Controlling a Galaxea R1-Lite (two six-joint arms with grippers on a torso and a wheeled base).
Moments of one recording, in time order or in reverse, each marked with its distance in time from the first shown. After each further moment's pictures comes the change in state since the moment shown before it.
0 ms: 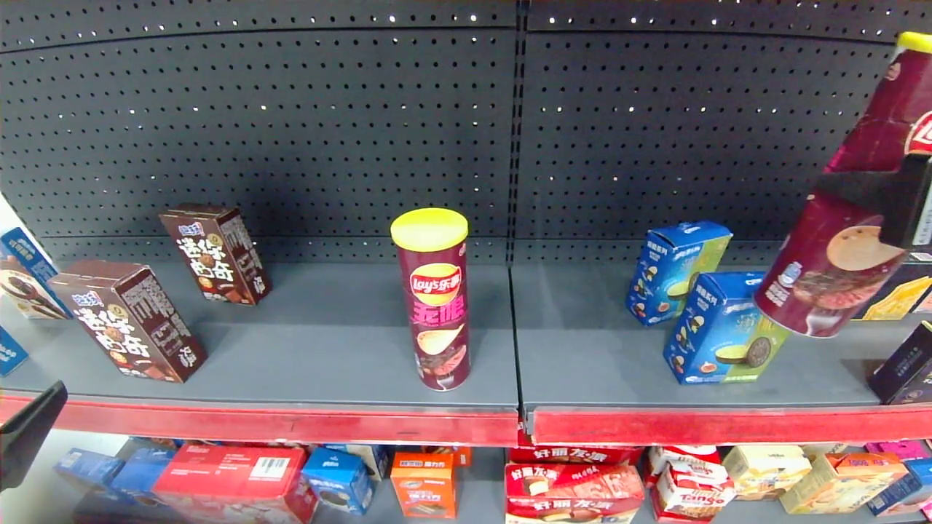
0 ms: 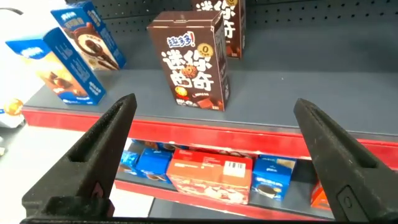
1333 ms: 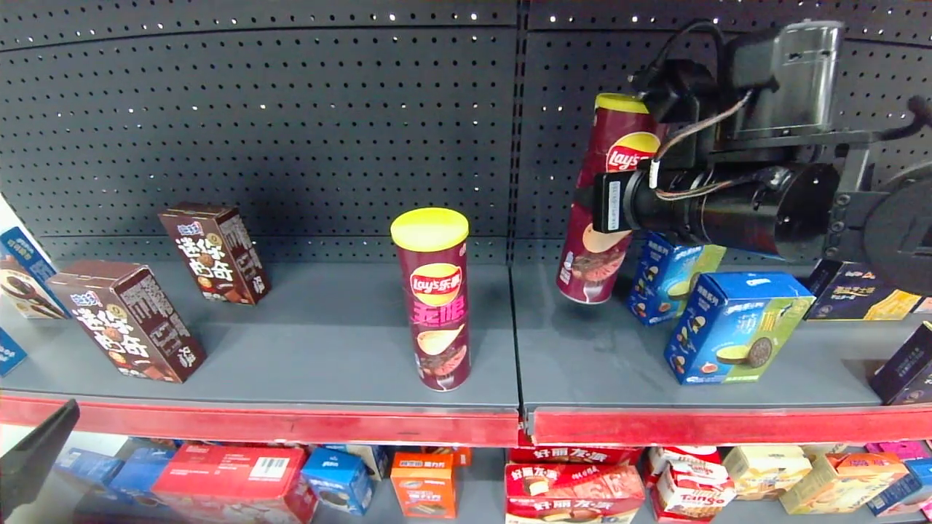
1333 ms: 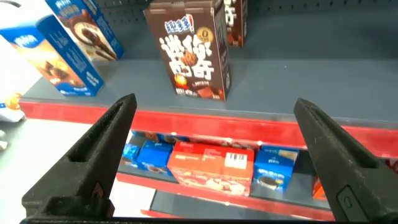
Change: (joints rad) left arm 0.001 -0.001 0.044 0.000 0.002 -0.001; right arm 0.017 0.519 -0.310 -0.171 0.271 0.016
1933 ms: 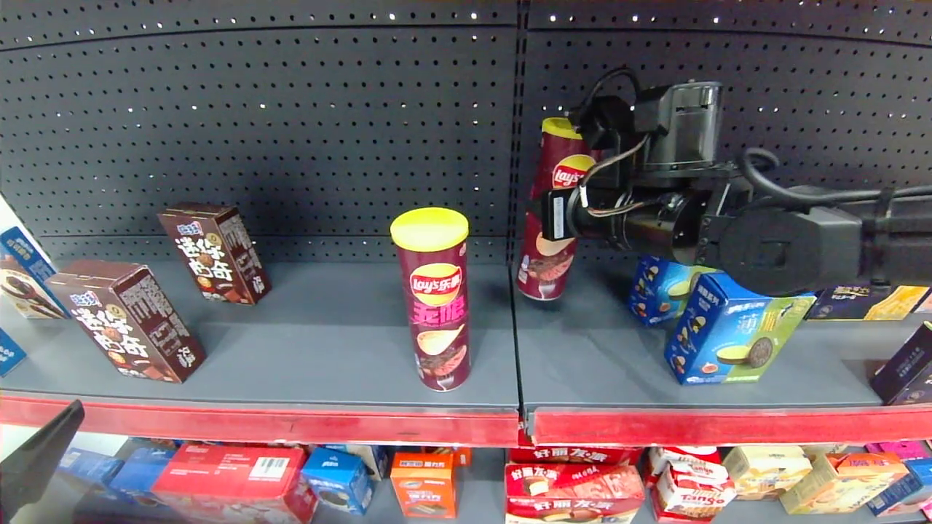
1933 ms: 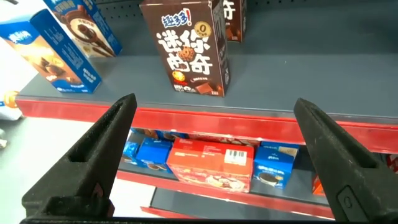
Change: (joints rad) left arm -0.001 0.012 -0.008 -0.002 -0.001 0.000; right arm -0.015 0.197 -0.128 -0.103 0.110 -0.019
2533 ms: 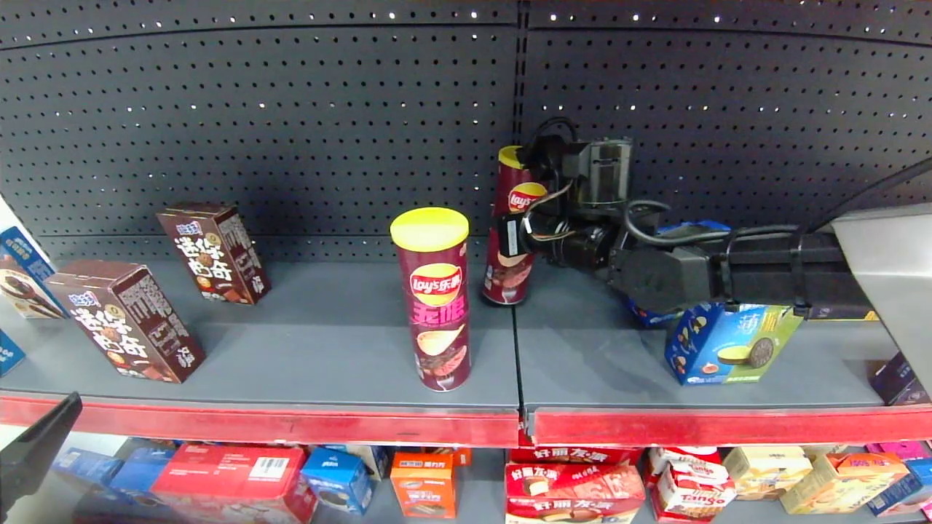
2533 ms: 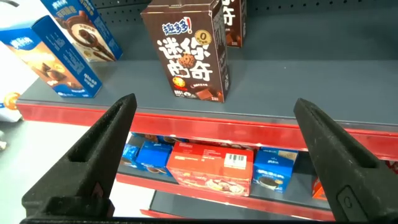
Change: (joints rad) left arm 0.000 0.007 -0.014 0.000 0.000 0.000; right arm 0.009 0.214 -0.157 -0.096 0.029 -0.027
